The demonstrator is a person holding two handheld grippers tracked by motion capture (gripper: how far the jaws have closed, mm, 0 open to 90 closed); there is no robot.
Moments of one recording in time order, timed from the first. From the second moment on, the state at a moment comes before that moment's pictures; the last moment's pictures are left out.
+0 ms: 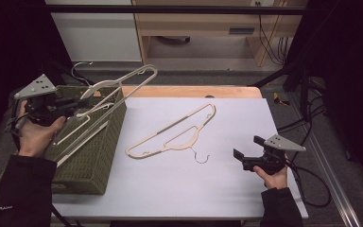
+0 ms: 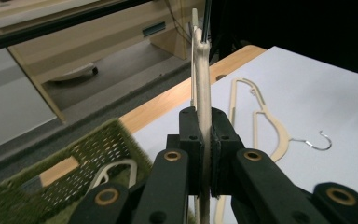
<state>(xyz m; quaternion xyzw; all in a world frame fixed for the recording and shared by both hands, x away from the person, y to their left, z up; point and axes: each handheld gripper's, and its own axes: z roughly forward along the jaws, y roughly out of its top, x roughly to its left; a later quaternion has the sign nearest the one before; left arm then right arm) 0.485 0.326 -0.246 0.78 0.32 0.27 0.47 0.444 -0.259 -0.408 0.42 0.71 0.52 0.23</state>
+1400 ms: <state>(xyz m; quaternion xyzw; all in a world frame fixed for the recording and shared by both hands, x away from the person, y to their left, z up) 0.505 0.431 -0.321 0.77 0.42 0.22 0.42 0.446 -0.256 -0.411 0.42 0.71 0.51 0.23</state>
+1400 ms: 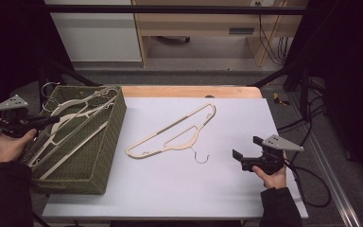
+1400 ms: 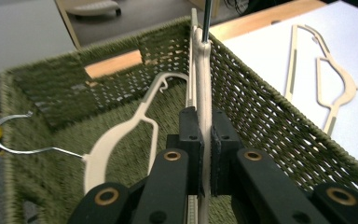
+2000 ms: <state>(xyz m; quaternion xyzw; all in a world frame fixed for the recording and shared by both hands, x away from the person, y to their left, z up) 0.519 0.423 -0.361 0.77 0.49 0.17 0.38 0.445 -0.257 -0.411 0.42 0.71 0.52 0.23</state>
